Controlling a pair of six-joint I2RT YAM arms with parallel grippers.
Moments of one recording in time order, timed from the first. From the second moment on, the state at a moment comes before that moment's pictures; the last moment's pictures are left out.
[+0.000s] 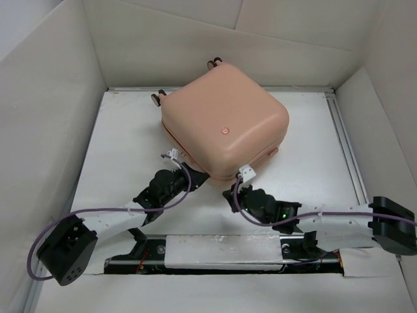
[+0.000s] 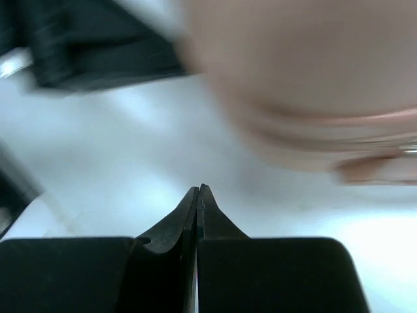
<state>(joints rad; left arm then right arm) -0.71 1.03 0.25 0.52 0.00 -0.97 1.21 1.10 0.43 0.32 0.48 0.44</state>
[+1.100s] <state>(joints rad) -0.71 1.02 0.26 0.48 -0.01 -0.99 0.92 0.96 0.43 0.11 0.52 0.35</state>
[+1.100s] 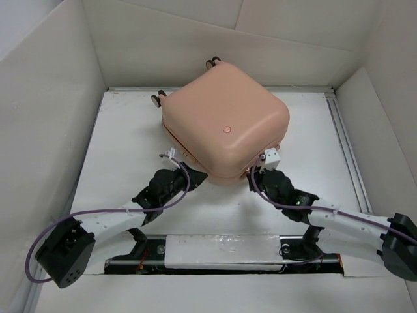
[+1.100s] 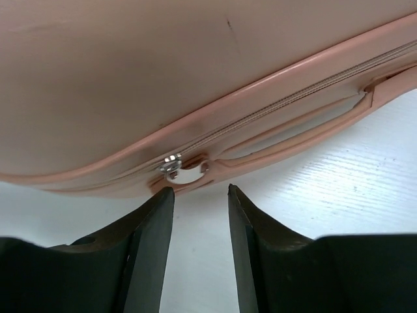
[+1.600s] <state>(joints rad) -0.71 1.02 0.26 0.48 -0.01 -0.97 0.82 1.05 0.43 0.23 0.33 0.17</state>
